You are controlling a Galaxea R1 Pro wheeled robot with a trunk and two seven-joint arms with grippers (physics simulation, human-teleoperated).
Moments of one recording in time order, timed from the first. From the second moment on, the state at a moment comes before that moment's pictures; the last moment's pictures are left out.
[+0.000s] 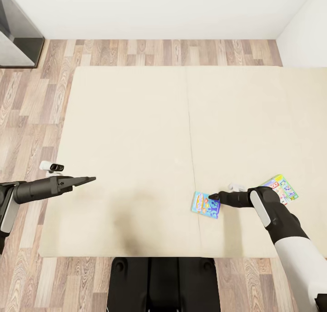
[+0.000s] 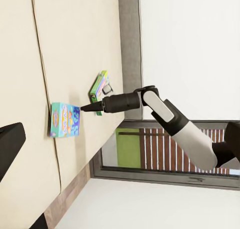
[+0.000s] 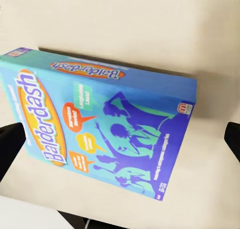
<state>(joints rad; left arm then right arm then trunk) -0.70 0.41 0.23 -1.30 0.25 1.04 -1.57 -0.80 -0.22 -0.01 -0.96 -0.31 1.00 0.34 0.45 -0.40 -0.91</state>
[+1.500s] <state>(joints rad) -0.69 0.41 0.23 -1.30 0.25 1.04 -1.57 -0.82 -0.21 -0.01 -0.96 -0.31 1.00 0.34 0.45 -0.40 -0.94</state>
